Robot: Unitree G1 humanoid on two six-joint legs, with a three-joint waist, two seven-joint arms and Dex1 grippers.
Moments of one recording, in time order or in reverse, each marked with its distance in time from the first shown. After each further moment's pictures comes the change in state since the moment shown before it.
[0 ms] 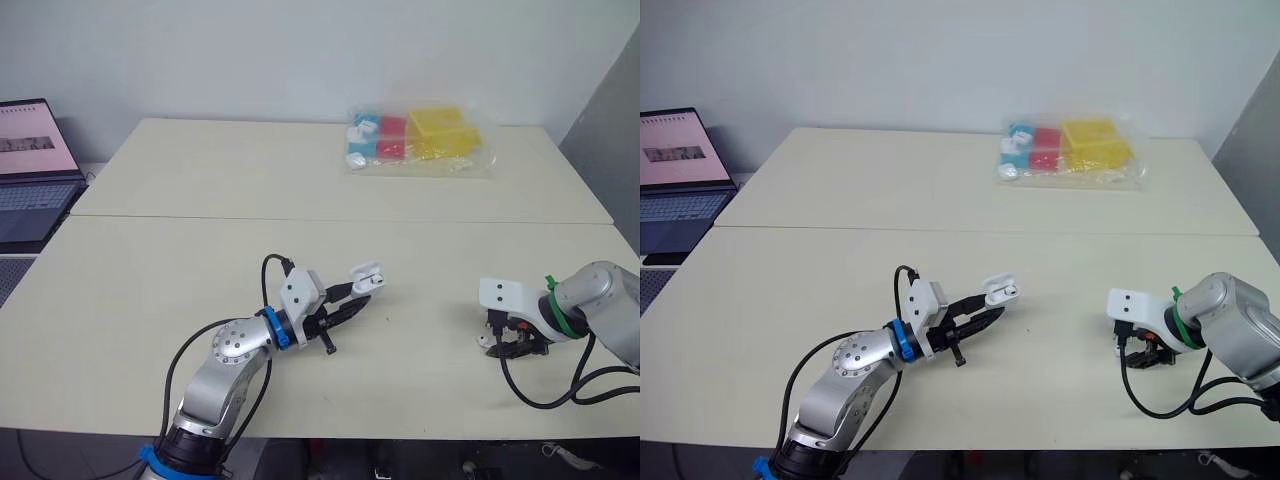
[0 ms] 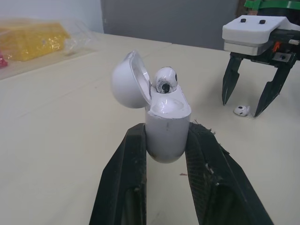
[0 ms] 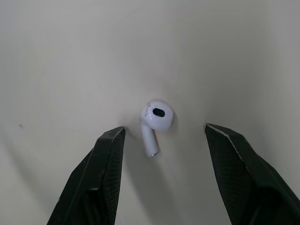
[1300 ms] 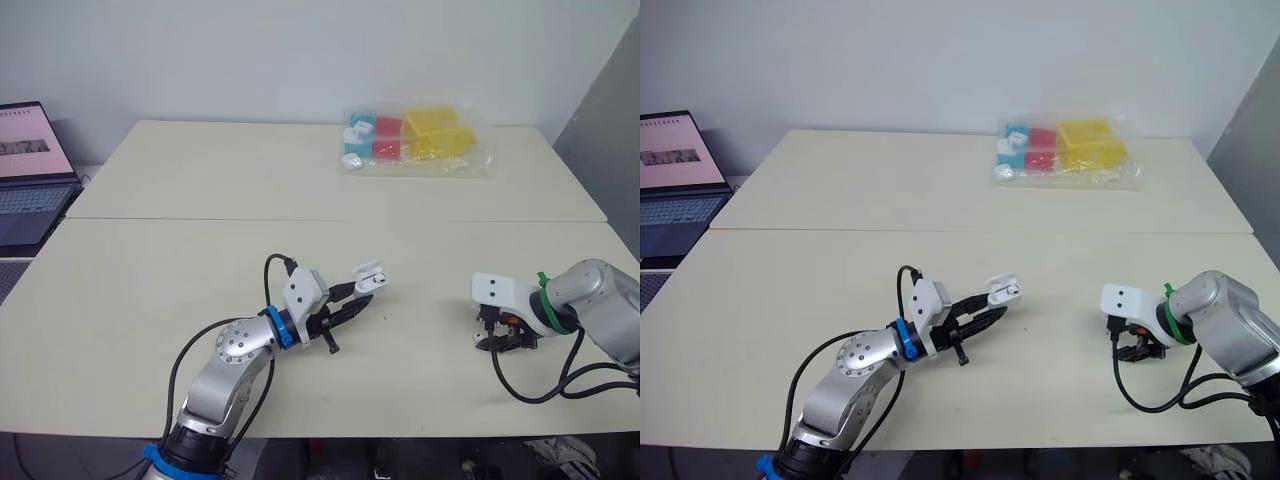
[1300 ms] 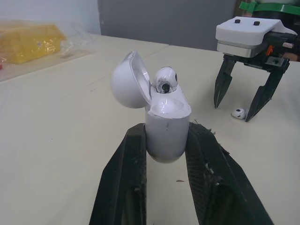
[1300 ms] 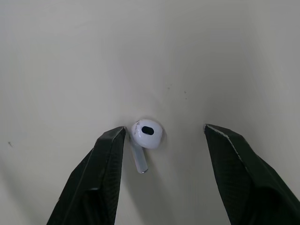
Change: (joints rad) left arm -0.011 -0.008 -0.002 0.012 0.003 -0.001 0.002; right arm -0.018 0.065 -0.009 0.027 -0.022 -0.016 -0.031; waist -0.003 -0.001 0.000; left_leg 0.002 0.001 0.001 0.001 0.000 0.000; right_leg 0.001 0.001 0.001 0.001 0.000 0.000
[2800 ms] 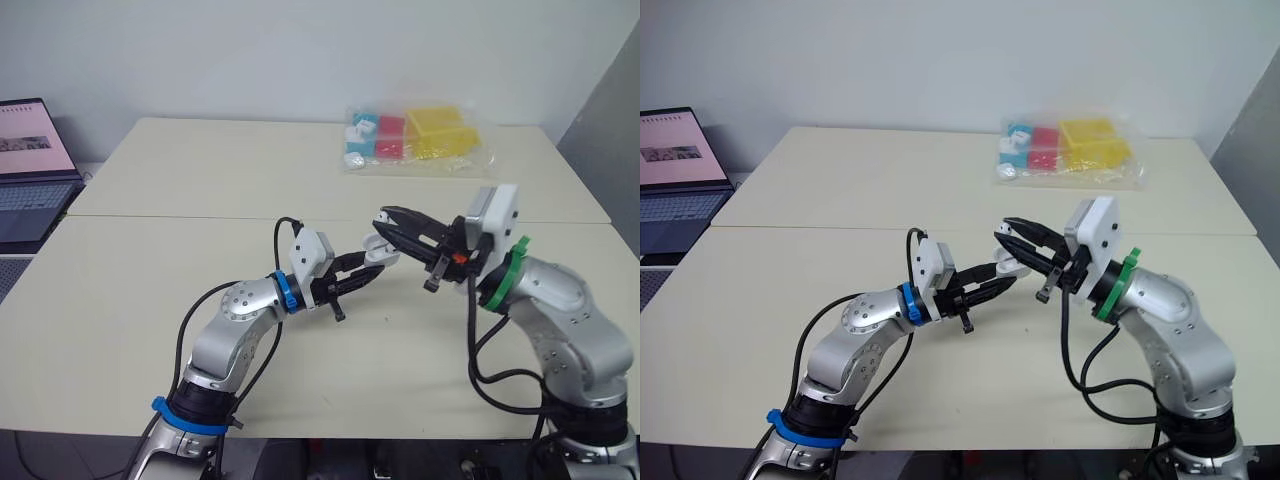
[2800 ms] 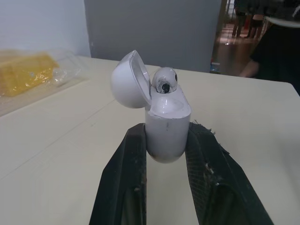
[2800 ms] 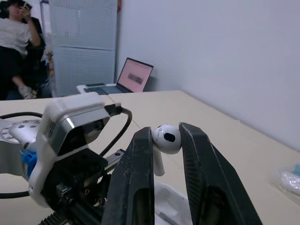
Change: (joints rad) left arm -0.221 0.005 0.028 0.060 -0.112 0.107 -0.053; right arm 0.097 0.704 -0.382 -0.352 0.442 -0.256 -0.585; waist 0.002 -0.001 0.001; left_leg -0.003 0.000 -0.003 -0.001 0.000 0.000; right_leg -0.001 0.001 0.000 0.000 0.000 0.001
